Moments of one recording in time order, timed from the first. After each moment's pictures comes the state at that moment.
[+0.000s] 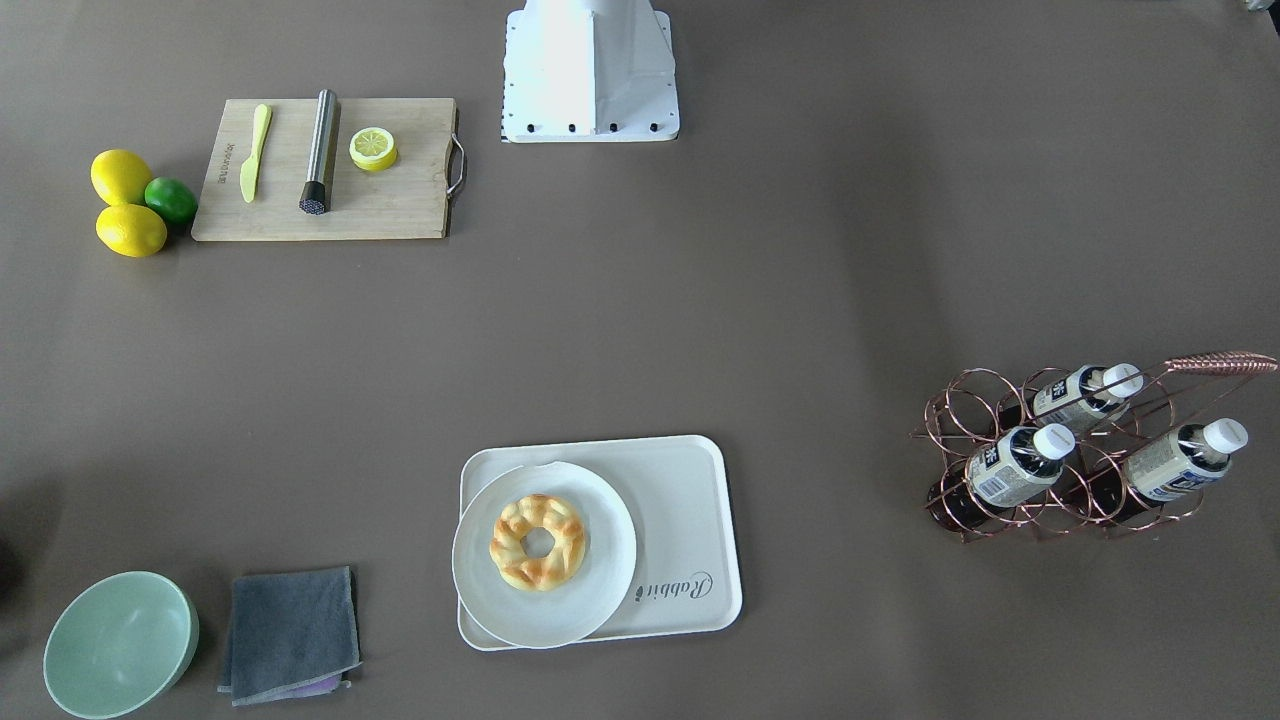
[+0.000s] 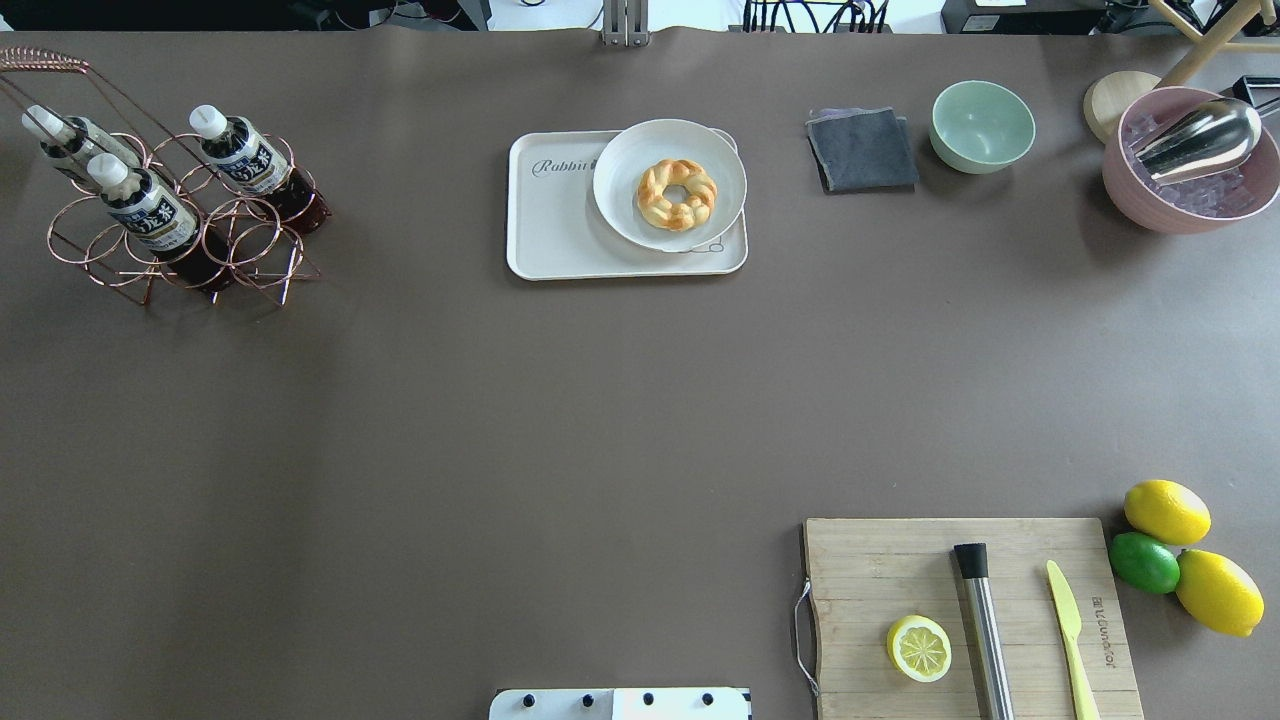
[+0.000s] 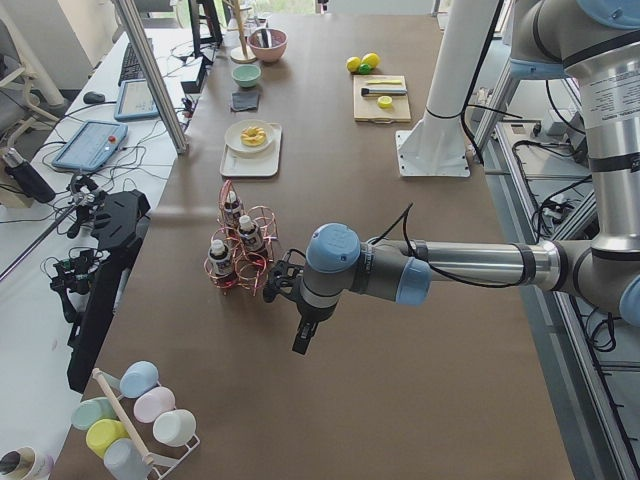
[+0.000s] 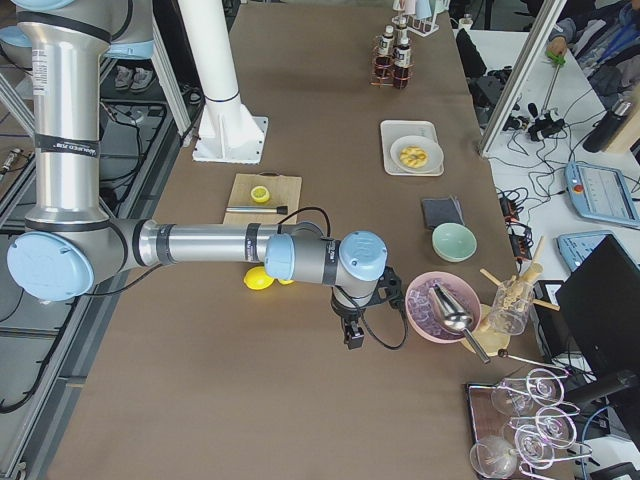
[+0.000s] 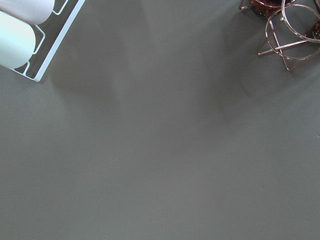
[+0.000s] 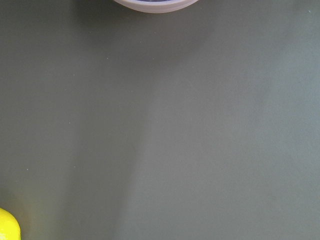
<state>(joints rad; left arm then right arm) -1.59 -1.30 -1.85 -1.79 -2.31 0.14 1.57 -1.64 1.69 -1.68 2.35 -0.34</state>
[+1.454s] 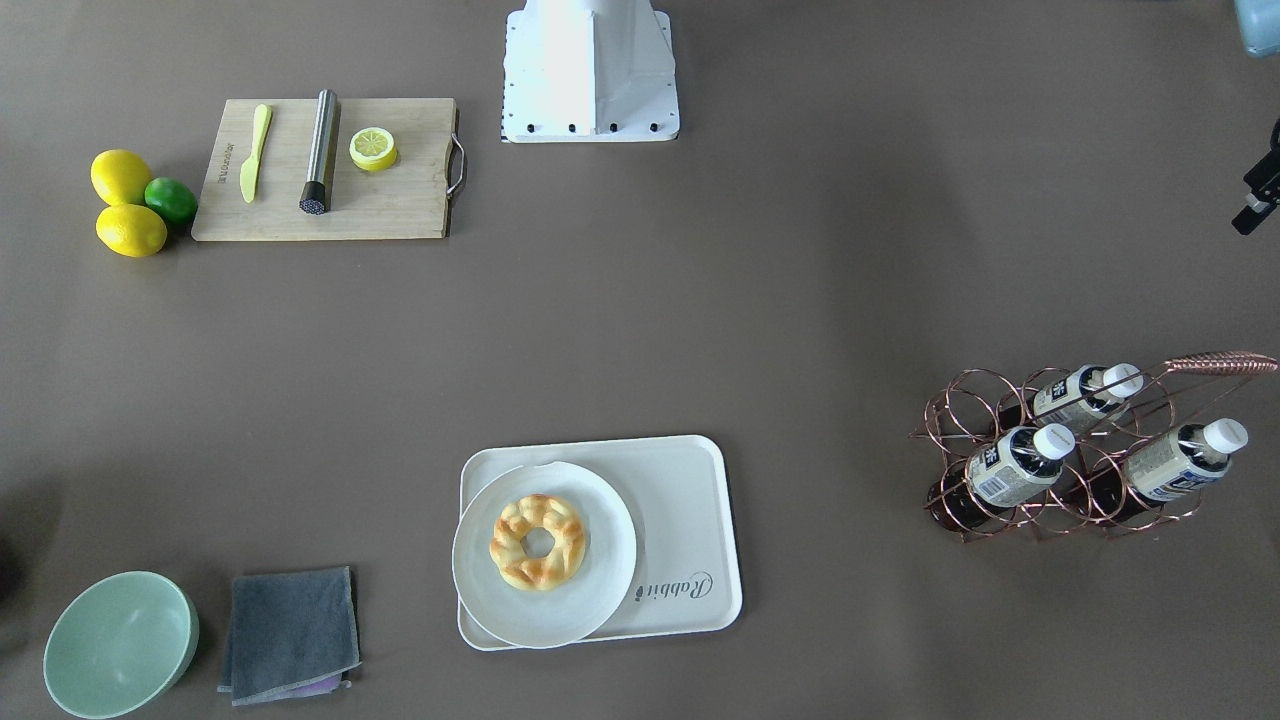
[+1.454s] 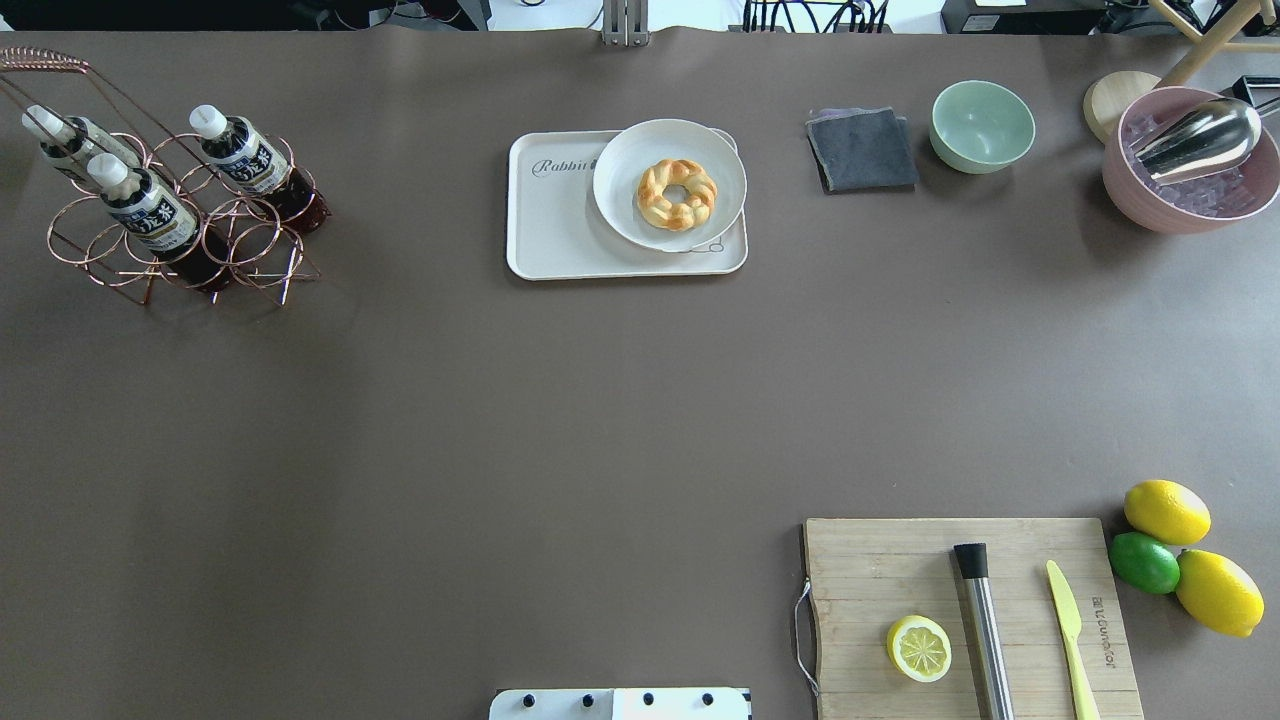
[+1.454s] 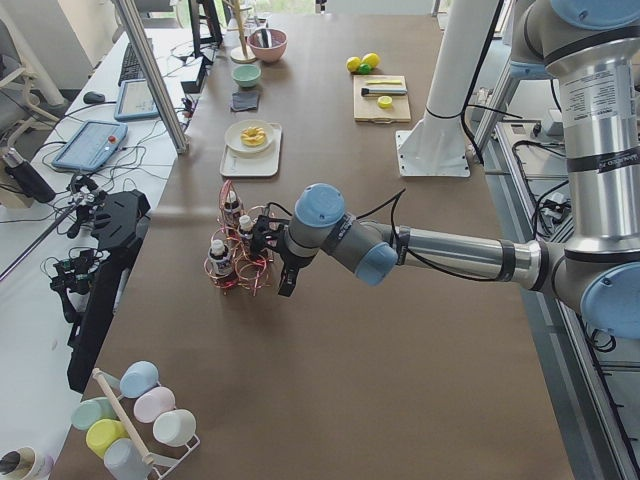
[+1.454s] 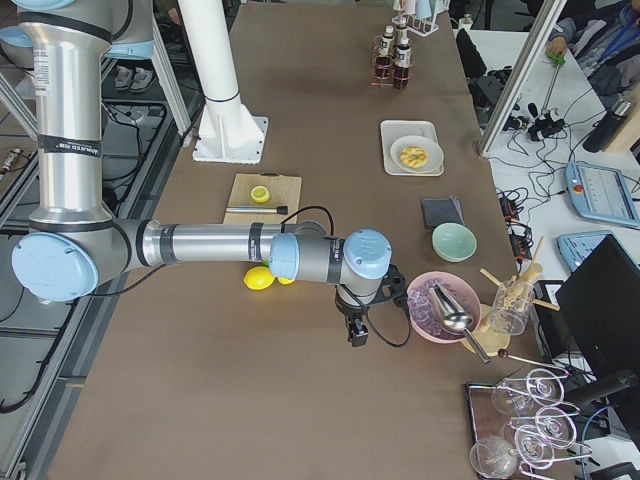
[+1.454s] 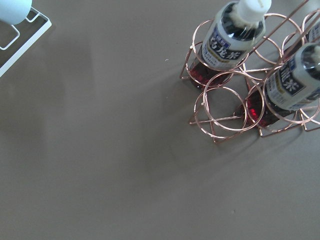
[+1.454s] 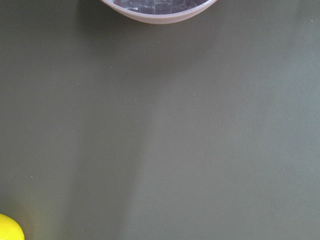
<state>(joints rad) -1.42 -1.37 -1.87 -2.09 -2.35 -0.44 1.56 -1.62 1.68 -1.68 2.36 -0.34</state>
